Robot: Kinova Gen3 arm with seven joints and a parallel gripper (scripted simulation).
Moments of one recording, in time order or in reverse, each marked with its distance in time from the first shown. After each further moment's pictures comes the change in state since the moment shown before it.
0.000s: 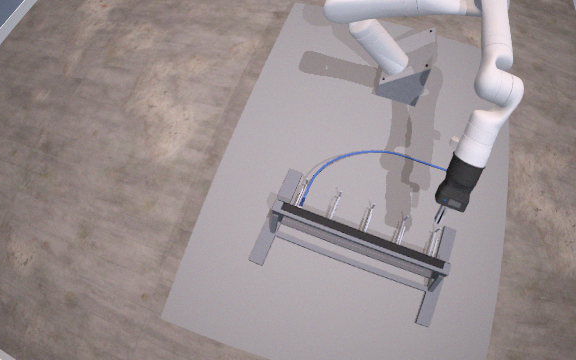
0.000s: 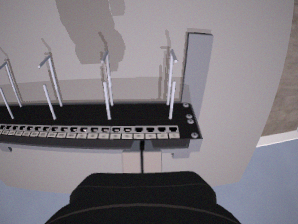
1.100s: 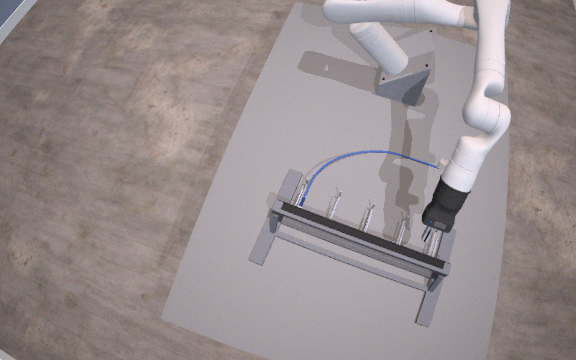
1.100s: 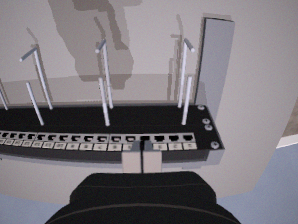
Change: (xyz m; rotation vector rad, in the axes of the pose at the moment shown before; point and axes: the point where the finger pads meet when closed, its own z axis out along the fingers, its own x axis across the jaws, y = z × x) arm -0.008 -0.007 0.064 0.019 -0.013 0.003
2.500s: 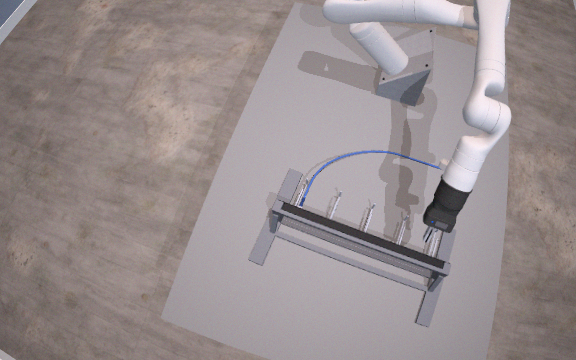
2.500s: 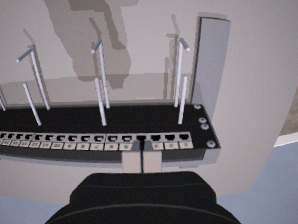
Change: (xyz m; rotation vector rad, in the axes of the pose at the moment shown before) arm 0.004 0.000 -0.001 -0.003 0.009 0.008
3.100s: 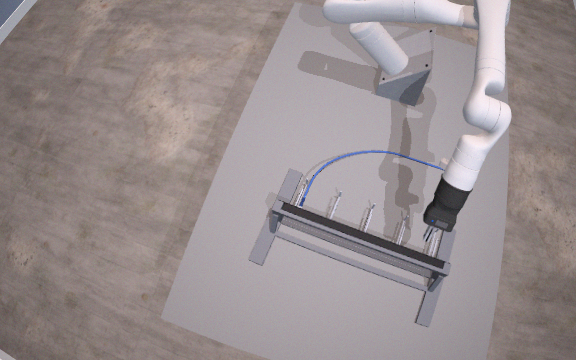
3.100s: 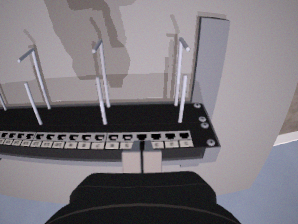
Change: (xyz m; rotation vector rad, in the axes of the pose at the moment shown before) arm -0.001 0.001 -0.002 -0.004 -0.001 0.004
